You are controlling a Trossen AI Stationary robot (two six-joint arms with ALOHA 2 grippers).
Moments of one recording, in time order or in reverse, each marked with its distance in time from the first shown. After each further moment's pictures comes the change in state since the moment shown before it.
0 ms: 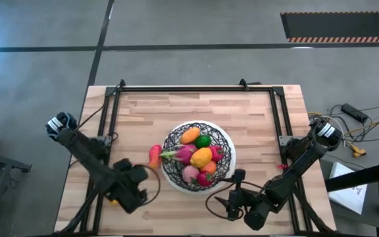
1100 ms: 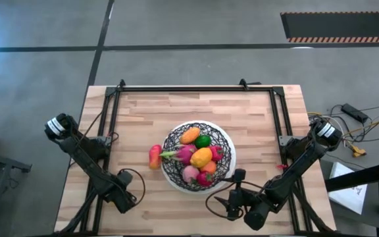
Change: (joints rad) left arm -0.102 0.005 -0.381 0.297 0.509 -0.525; right arm 0.000 0.001 -0.004 0.005 0.000 0.020
